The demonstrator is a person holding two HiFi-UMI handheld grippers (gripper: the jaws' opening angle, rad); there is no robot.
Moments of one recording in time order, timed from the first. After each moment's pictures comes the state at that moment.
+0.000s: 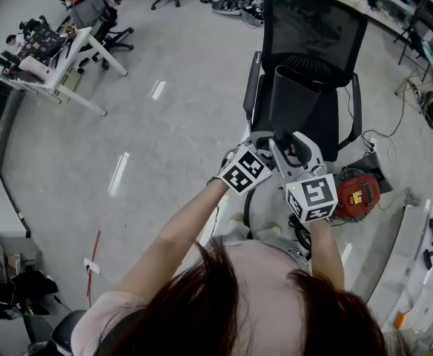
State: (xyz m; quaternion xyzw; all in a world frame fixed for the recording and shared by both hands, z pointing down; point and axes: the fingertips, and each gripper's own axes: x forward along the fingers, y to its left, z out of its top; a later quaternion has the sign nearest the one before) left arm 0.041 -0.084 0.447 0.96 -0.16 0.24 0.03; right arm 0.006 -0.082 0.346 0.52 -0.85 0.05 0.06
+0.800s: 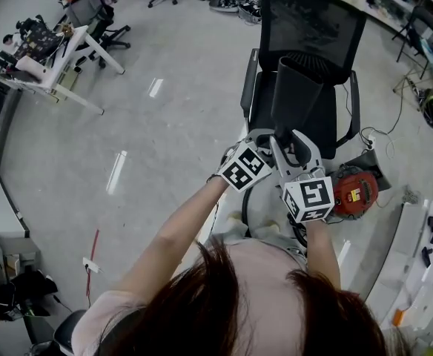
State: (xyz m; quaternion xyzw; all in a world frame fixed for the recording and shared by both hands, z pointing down) left arm 0.049 -0.088 0.447 0.96 -0.15 0.24 0.03; right arm 0.017 -0.086 0.350 0.55 -0.83 0.05 0.03
